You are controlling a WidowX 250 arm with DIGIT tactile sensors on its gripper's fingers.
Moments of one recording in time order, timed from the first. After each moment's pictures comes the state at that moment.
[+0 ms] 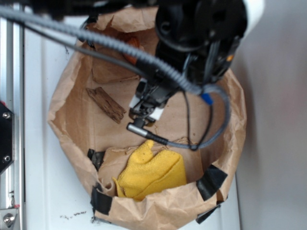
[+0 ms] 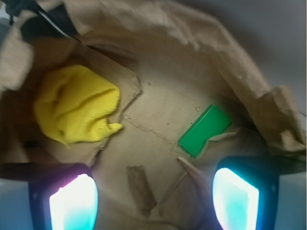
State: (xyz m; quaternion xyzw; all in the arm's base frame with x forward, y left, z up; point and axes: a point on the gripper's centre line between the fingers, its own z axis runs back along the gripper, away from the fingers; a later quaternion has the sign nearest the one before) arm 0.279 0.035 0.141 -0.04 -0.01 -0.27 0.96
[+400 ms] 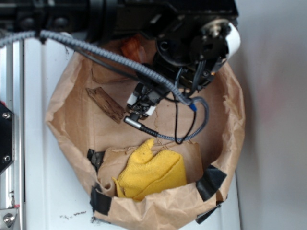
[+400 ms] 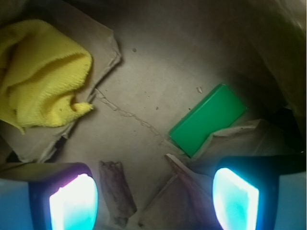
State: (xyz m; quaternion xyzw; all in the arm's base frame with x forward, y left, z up) arm 0.279 0.047 0.101 -0.02 0.03 -0.28 0.96
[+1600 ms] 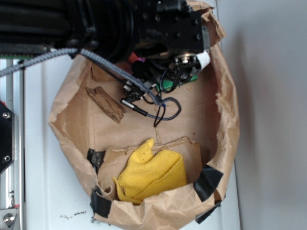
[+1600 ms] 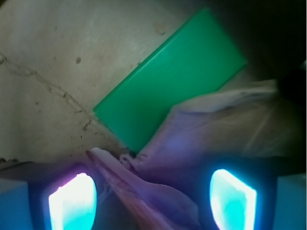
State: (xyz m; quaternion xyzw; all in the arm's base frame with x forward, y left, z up) arm 0.277 0.084 0.032 0.07 0.06 -0.30 0.95
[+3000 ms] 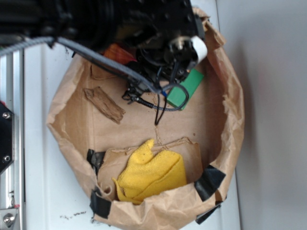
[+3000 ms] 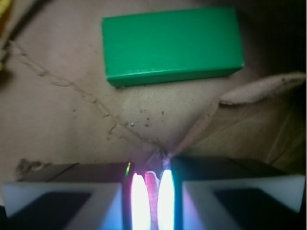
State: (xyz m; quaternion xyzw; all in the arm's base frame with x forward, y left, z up) arm 0.272 0.073 0.060 0.01 0.02 -0.28 0.96
